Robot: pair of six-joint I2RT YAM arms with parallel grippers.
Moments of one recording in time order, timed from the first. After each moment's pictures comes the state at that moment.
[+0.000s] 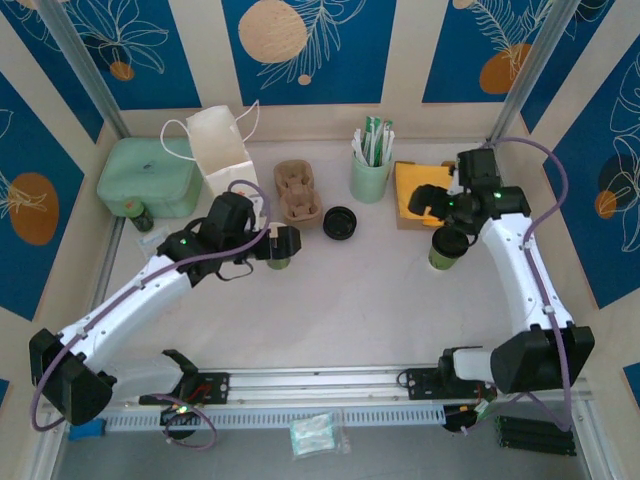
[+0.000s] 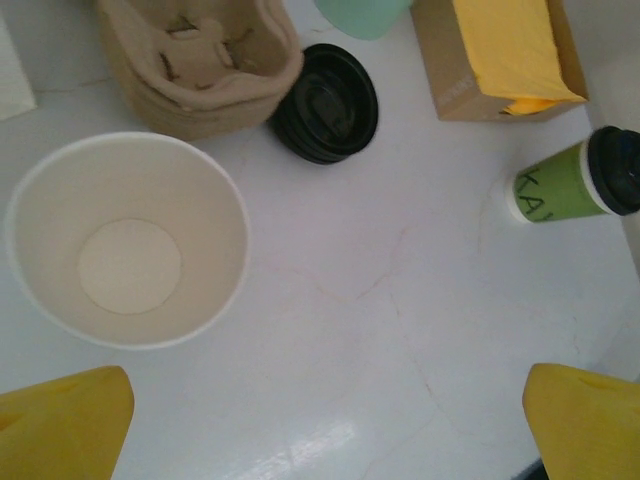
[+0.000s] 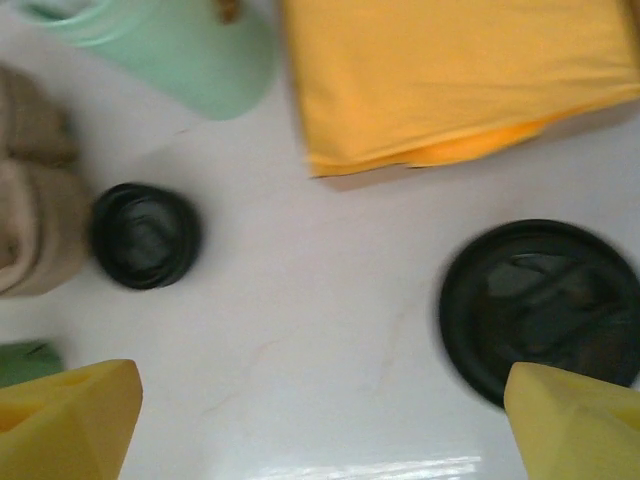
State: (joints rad) left arm -0.62 1.18 1.07 -0.64 0.13 -0.58; right arm 0.10 1.29 1.34 -1.02 -0.12 0.40
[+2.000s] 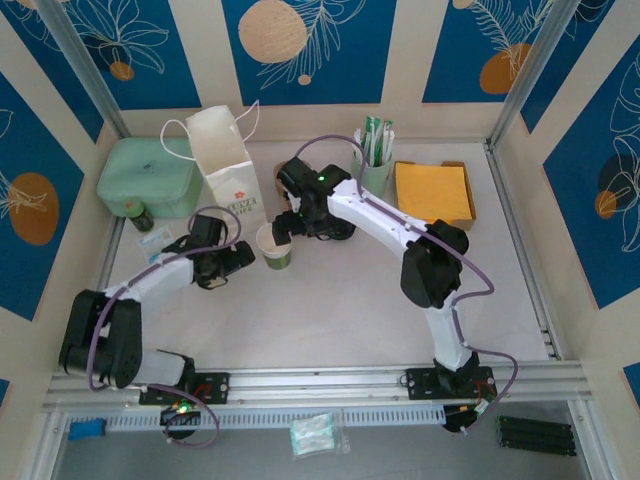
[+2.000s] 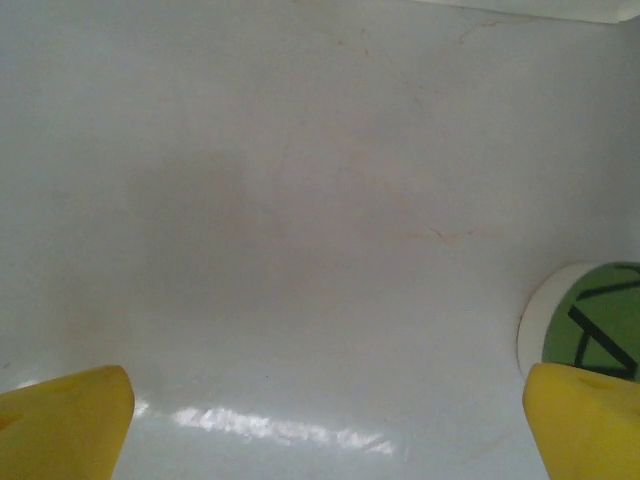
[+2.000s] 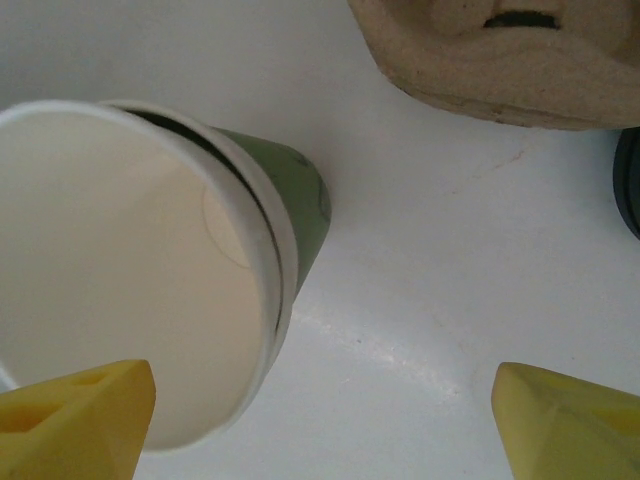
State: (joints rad) left arm -0.24 1.40 0.72 -0.41 0.07 -0.68; right arm 0.77 2.10 1.96 -1.14 -0.11 0.42
